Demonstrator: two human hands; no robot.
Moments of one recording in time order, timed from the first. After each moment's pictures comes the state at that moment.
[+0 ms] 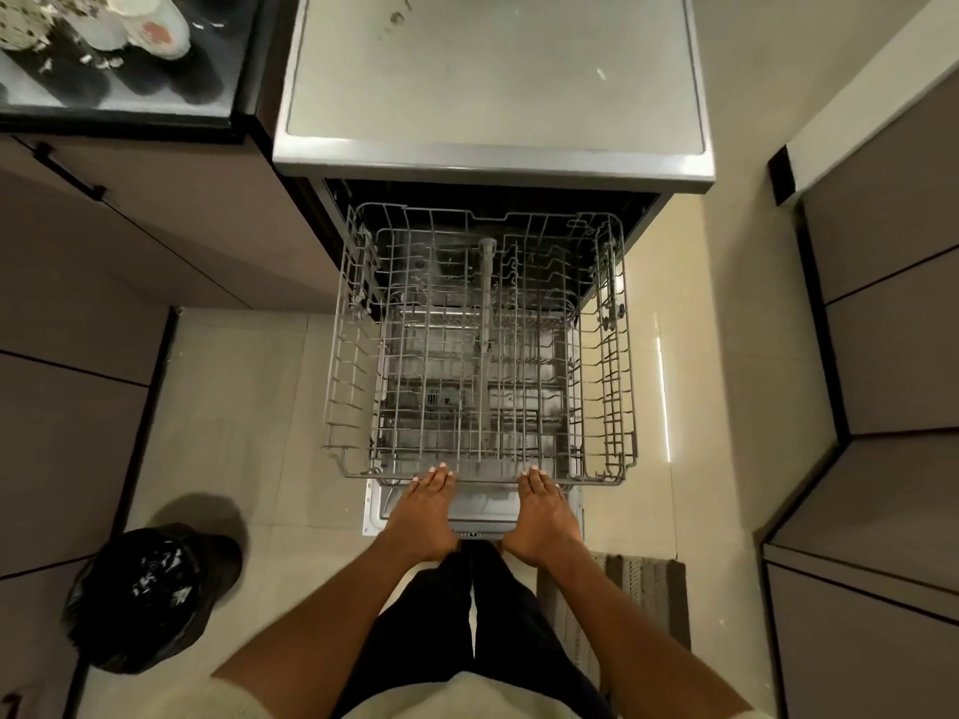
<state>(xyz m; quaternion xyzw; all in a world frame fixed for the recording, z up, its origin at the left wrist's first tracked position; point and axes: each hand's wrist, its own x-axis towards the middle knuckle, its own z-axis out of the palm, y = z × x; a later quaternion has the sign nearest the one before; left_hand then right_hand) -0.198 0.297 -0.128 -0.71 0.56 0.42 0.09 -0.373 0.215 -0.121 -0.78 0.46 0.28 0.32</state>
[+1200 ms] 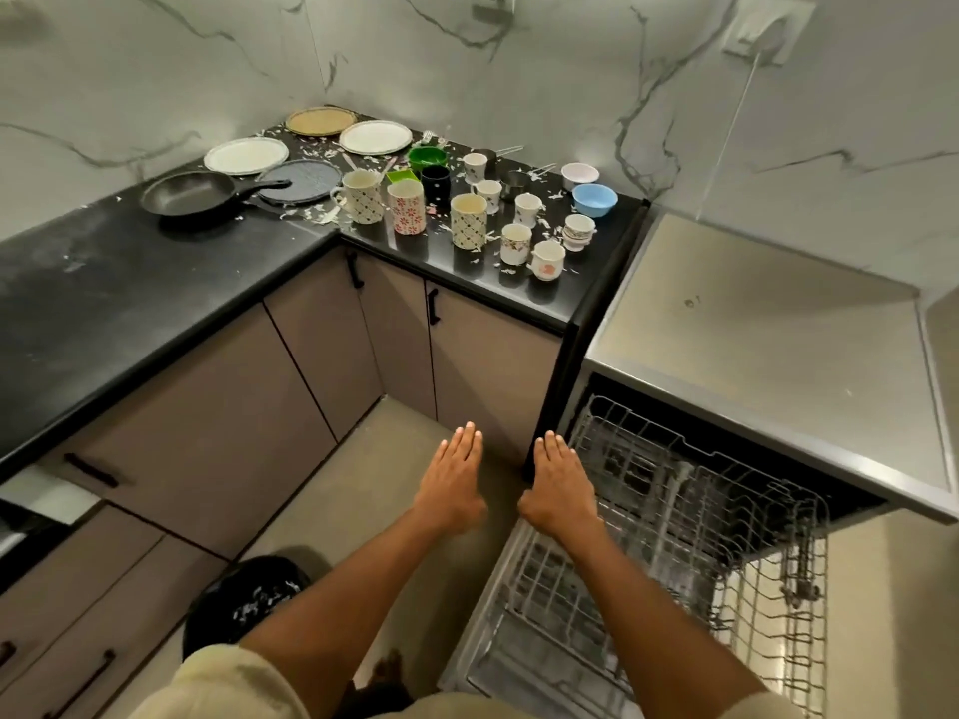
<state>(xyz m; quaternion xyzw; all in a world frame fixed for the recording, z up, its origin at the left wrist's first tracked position) 0.057 0.353 0.036 -0.89 0.41 0.17 -0.12 -0.043 0.213 0.045 -0.94 0.28 0.11 0.14</state>
